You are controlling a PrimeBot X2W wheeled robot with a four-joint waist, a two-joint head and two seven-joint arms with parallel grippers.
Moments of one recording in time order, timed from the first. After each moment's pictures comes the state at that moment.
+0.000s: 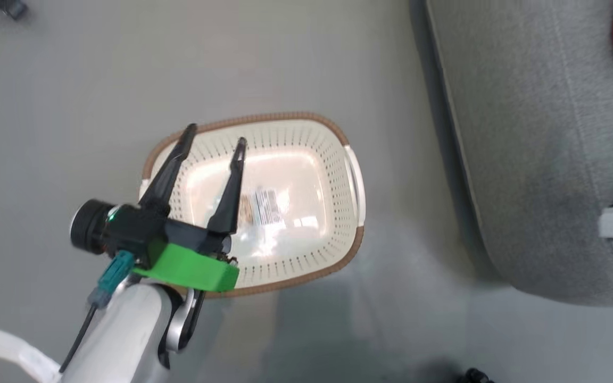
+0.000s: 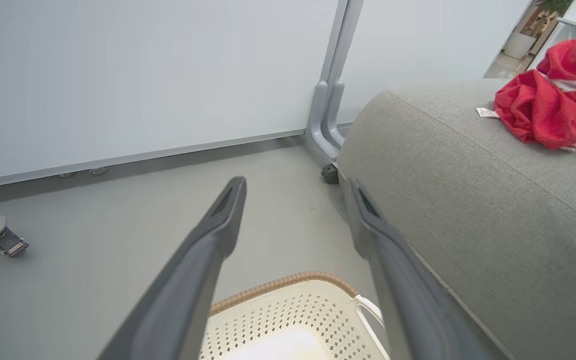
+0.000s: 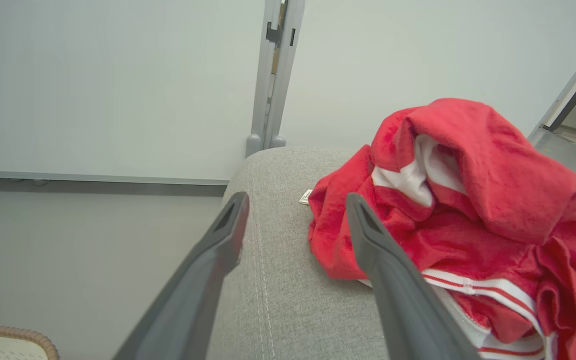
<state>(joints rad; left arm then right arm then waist) -0.40 0.28 -0.52 0.06 -0.41 0.07 -0.26 -0.31 -0.17 -0.28 -0.03 0.10 0.13 -0.26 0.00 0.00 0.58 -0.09</state>
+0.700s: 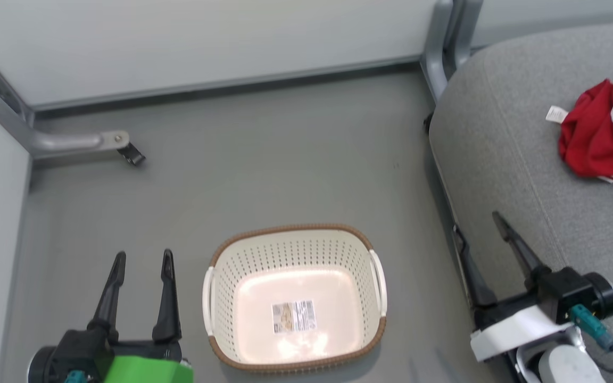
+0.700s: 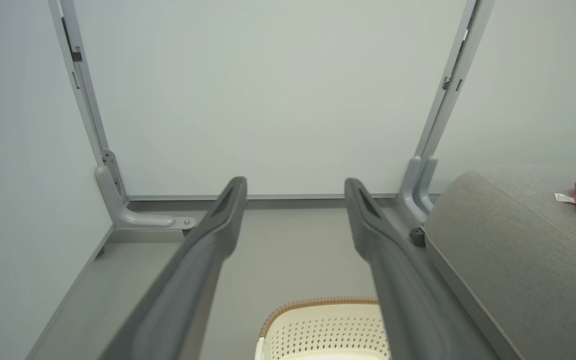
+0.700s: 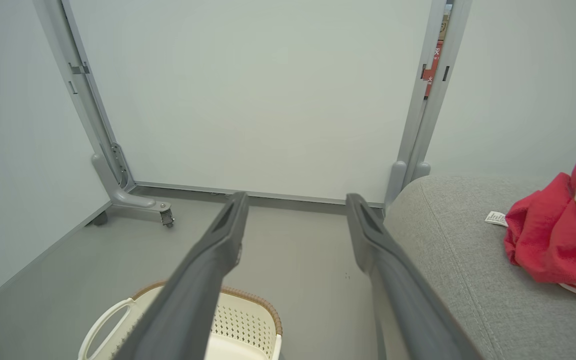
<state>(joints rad) 0.07 0.06 -0.08 -0.01 -0.22 -0.06 -0.26 -0.06 -0.10 0.10 0.05 0.11 0.13 -0.26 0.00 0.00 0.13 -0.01</state>
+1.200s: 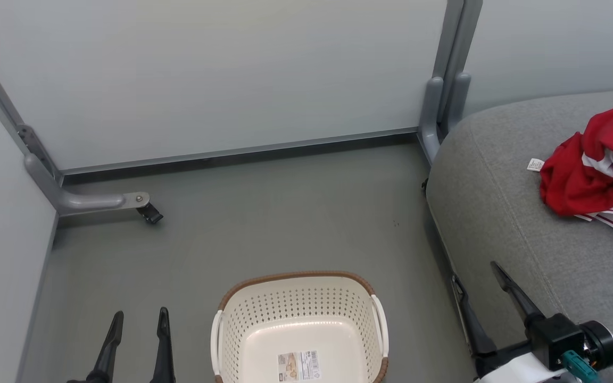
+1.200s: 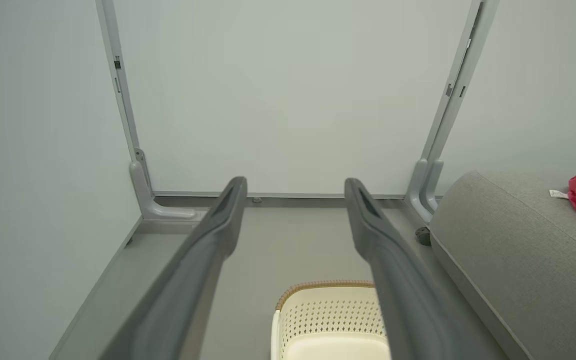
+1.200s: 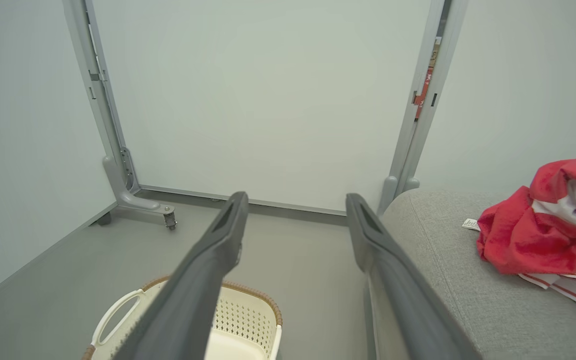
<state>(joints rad) 0.23 0.05 -0.04 0.00 -0.20 -0.08 -0.26 0.09 -0.07 0.09 0.03 0.05 0.13 -0.26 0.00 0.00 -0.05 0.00</state>
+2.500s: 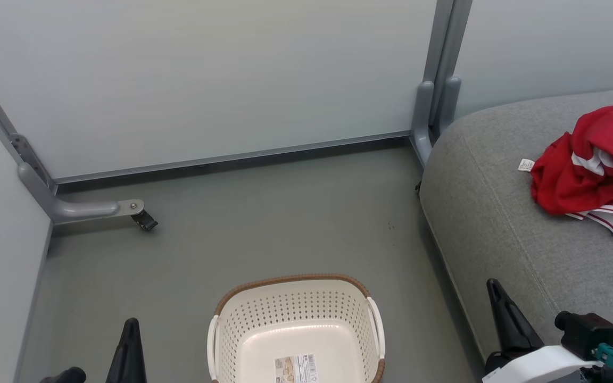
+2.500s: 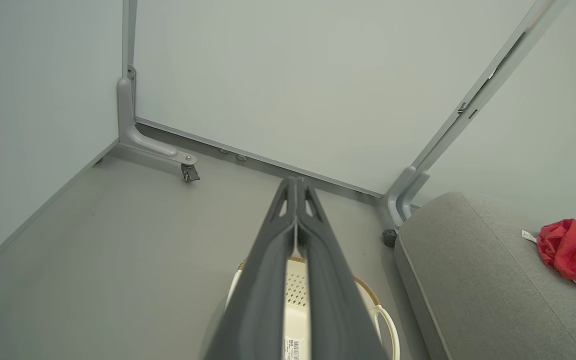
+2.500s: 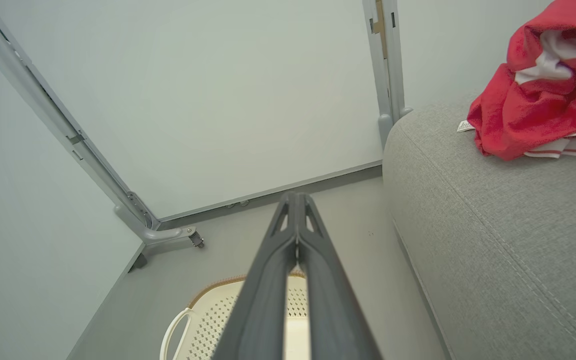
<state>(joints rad) 0.19 0.05 -0.02 0.11 -0.50 -0.08 -0.19 0.09 -0.06 0.06 0.12 0.41 0.13 -0.20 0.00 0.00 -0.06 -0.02</state>
